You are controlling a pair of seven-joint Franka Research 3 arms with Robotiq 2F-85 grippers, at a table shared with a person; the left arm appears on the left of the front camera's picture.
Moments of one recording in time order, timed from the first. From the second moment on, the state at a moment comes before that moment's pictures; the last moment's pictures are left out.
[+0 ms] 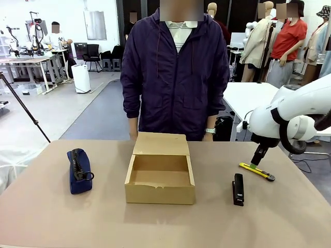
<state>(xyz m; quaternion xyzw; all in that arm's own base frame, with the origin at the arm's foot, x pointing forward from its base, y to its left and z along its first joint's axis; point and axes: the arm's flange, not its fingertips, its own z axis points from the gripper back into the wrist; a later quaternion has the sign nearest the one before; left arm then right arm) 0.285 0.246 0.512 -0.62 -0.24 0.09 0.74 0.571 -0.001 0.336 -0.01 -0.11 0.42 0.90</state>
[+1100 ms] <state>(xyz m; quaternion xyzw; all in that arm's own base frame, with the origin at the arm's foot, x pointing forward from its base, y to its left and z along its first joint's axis) 0.285 0.246 0.512 -0.62 -0.24 0.09 0.74 0.611 -0.005 0.289 -0.01 -0.01 0.52 0.86</state>
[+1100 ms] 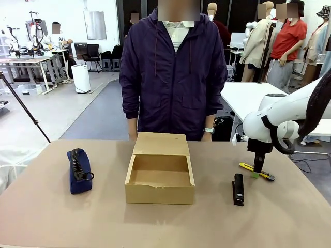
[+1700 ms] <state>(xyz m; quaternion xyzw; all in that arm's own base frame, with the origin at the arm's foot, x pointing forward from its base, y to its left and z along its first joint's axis) 0.285 0.246 0.512 -0.62 -0.24 0.09 0.74 0.613 -0.004 0.298 -0.01 0.00 0.52 0.86</state>
